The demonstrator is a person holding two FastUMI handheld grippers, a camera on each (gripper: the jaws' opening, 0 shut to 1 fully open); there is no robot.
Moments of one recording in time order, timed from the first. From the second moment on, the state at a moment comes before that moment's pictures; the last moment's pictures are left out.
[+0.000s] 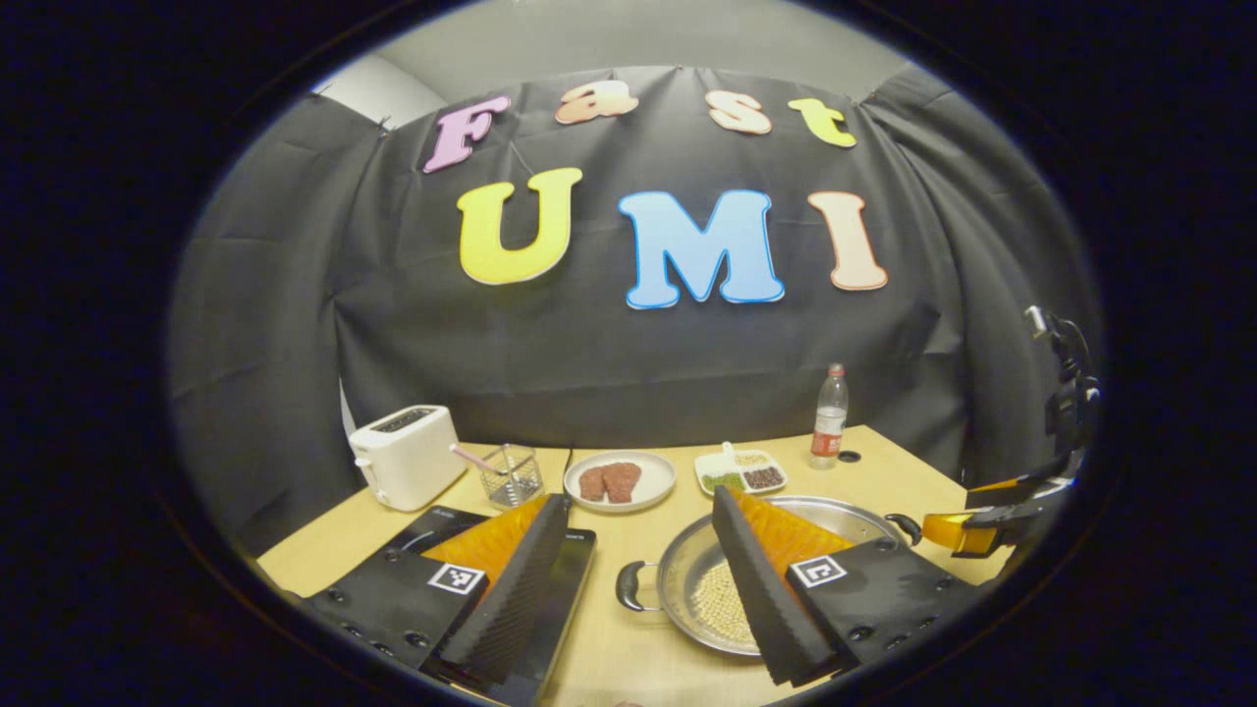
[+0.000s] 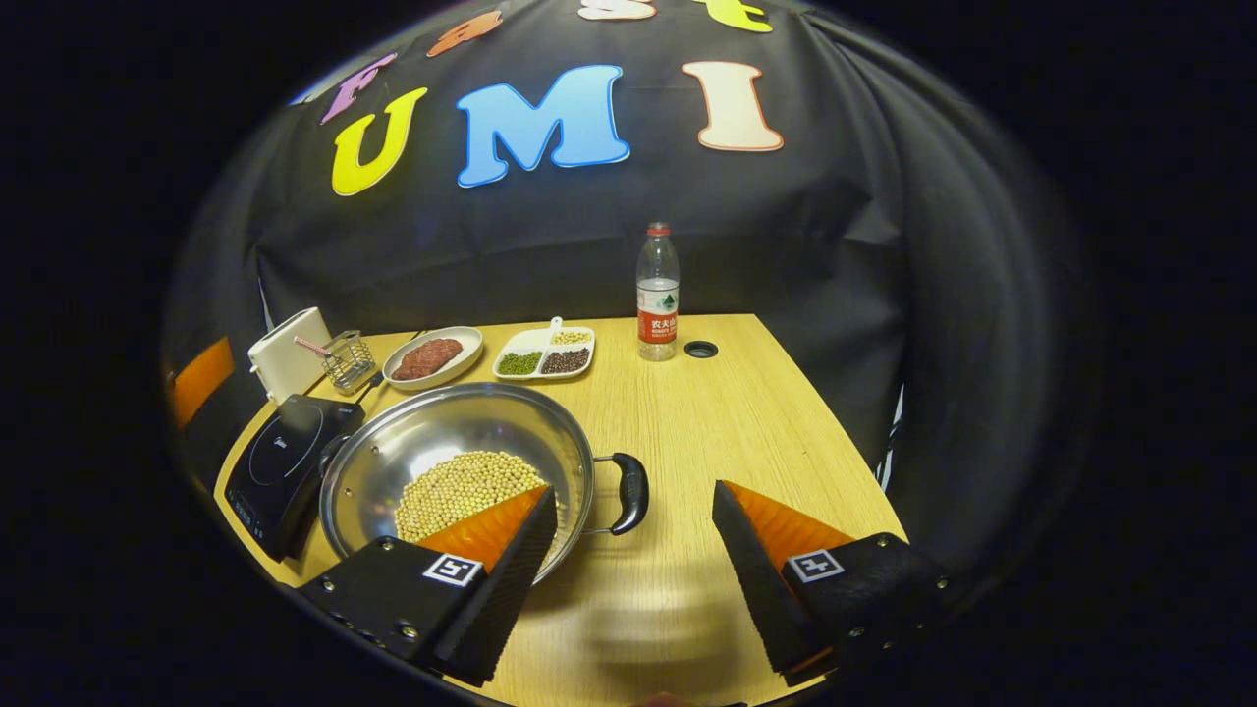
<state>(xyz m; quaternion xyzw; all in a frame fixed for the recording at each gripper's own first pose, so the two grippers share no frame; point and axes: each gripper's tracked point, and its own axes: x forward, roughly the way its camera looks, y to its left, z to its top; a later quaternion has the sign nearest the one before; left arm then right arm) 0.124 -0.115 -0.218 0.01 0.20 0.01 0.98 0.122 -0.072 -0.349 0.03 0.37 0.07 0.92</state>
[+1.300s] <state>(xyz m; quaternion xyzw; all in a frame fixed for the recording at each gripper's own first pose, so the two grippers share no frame) 0.160 -0.093 -0.391 -0.01 0.38 -0.01 0.93 0.156 -0.054 -0.413 0.02 0.42 0.08 0.90</state>
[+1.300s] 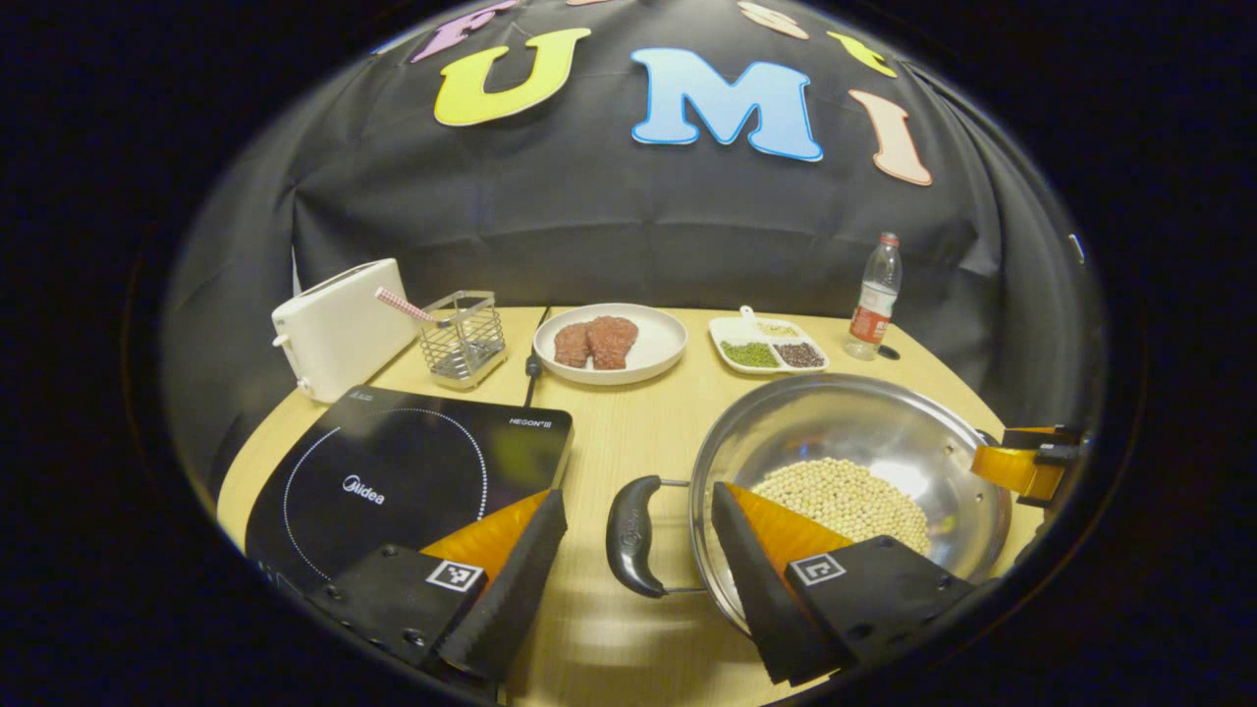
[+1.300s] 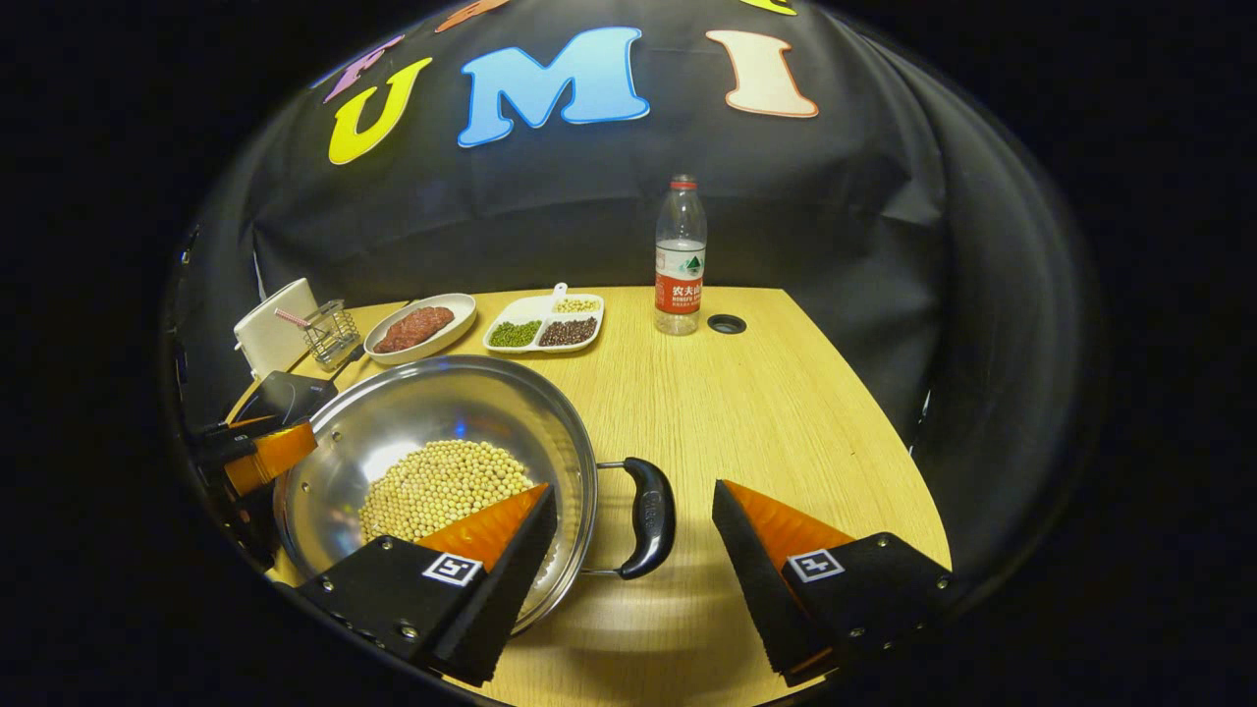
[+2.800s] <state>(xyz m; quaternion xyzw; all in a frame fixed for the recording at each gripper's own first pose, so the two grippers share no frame) 0.159 -0.121 -0.388 0.01 0.38 -0.05 0.92 0.151 -0.057 -0.407 0.01 0.44 0.08 0.90</state>
